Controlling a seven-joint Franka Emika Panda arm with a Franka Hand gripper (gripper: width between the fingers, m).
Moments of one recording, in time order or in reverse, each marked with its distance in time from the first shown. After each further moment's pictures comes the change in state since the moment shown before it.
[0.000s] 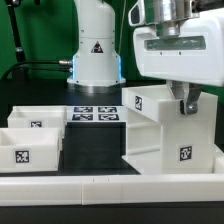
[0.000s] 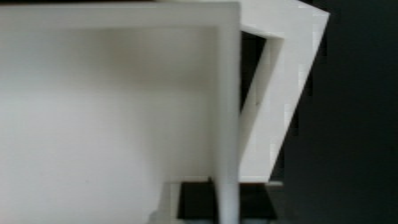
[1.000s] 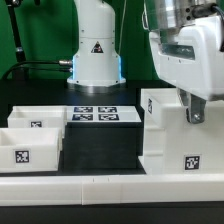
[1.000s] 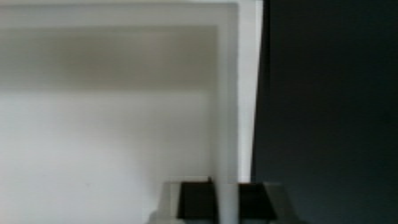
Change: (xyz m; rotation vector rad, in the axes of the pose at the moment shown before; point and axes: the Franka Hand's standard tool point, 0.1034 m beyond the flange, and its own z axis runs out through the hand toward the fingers) arm 0.007 -0.024 0.008 -0.006 -0.037 0.214
